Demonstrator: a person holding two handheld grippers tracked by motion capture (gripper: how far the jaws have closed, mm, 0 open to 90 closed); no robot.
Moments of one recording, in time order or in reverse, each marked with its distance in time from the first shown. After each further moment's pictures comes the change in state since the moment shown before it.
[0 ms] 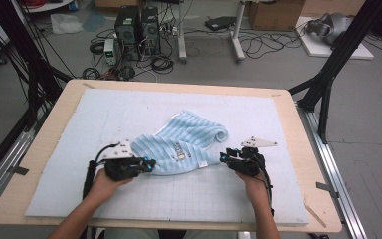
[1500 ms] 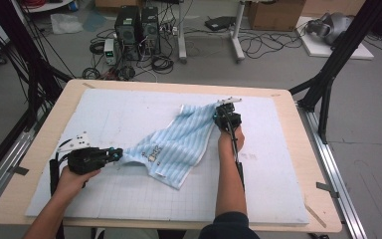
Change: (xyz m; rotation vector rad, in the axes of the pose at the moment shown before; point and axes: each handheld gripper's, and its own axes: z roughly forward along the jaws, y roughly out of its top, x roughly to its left) left arm 0.038 -0.022 -0.060 -0.071 0.045 -0.086; right arm -0.032 0.102 0.113 0.072 -0.429 0.011
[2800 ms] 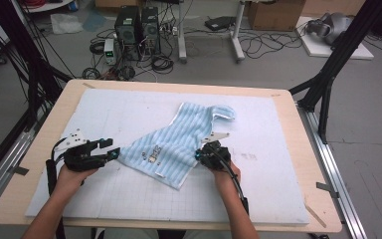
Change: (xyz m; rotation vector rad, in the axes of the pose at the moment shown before) left arm 0.008 0.001 -0.011 -0.061 0.179 -0.022; right arm 0.063 -0.082 -0.068 0.079 0.351 -0.219
